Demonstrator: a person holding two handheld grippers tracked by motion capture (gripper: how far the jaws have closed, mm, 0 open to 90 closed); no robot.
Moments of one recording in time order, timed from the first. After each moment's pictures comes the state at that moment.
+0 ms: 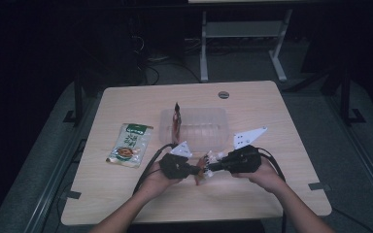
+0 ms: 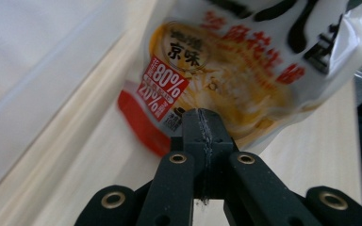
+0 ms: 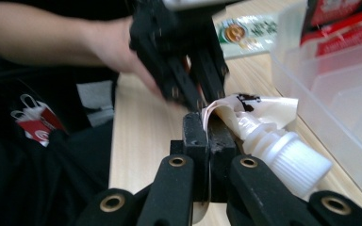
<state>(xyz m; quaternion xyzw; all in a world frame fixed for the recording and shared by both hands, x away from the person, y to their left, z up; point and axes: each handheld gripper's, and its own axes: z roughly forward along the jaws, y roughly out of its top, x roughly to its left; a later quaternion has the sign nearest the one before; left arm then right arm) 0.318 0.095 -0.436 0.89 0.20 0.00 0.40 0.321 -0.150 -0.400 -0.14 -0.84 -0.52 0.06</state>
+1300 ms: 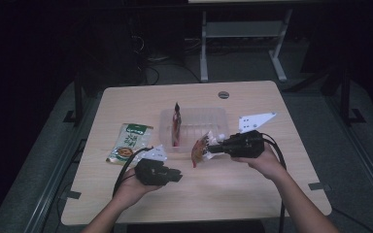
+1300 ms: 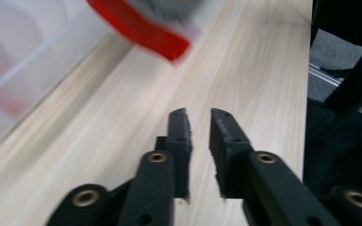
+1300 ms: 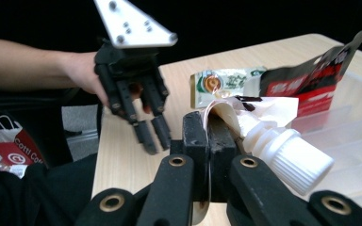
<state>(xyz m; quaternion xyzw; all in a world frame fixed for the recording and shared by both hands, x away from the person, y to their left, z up) 0.293 0.172 -0.416 0.88 0.22 -0.01 0.41 0.338 -0.153 -0.357 -0.13 -0.82 -0.56 0.01</state>
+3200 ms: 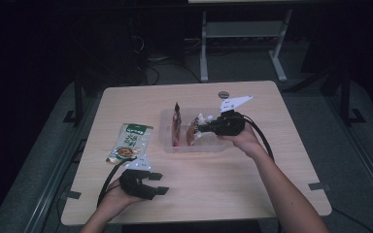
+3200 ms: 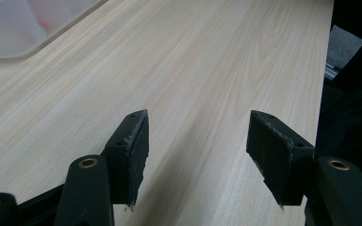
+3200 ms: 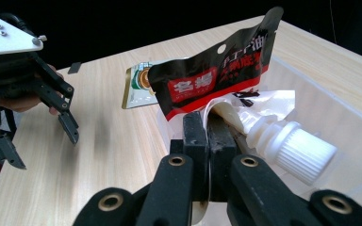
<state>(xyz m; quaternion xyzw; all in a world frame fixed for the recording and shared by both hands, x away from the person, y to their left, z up) 0.277 0.204 -0.438 0.88 0.26 -0.01 0.40 0.418 -0.123 -0.385 -0.18 -0.83 -0.53 -0.02</state>
